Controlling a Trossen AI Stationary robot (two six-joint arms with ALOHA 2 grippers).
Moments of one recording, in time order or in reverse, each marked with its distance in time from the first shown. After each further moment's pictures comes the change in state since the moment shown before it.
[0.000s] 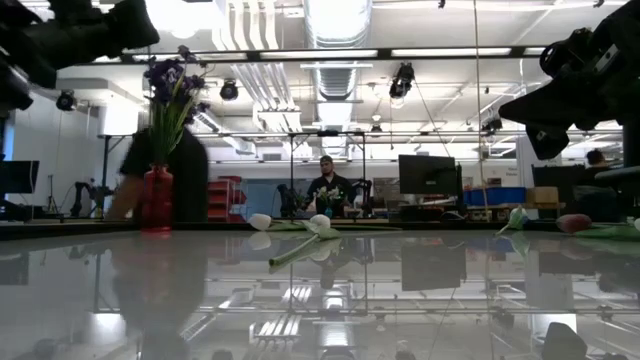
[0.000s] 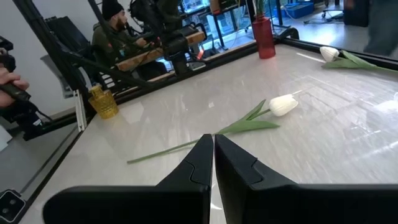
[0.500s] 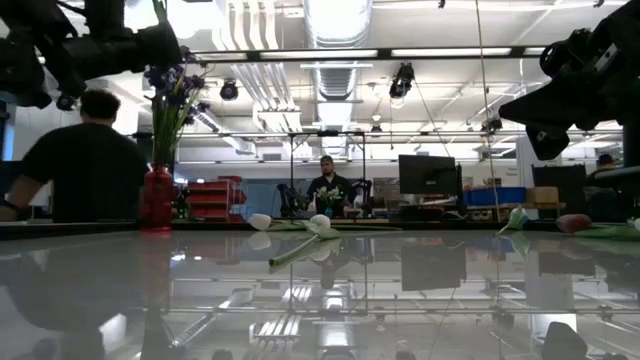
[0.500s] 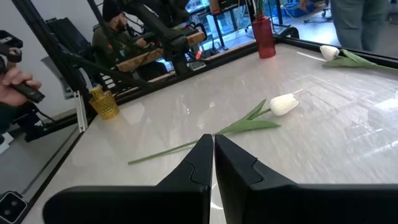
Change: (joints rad) left arm 0.226 0.172 0.078 -0.069 0.128 -0.146; right arm 0.000 0.000 0.000 0.000 0.000 0.011
